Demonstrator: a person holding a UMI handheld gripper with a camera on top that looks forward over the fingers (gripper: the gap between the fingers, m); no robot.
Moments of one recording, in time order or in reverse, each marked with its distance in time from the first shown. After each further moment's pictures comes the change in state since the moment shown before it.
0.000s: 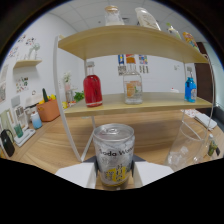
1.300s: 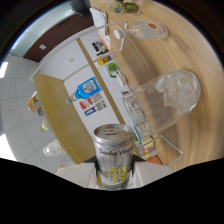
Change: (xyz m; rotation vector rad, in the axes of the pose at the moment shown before) arm 0.066 -0.137 -0.058 0.181 -0.454 1.918
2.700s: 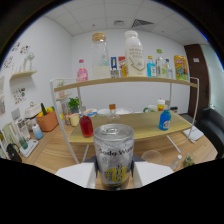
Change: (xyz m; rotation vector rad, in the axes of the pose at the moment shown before) arm 0.043 0.024 -0.042 -0.113 0.511 -1.911
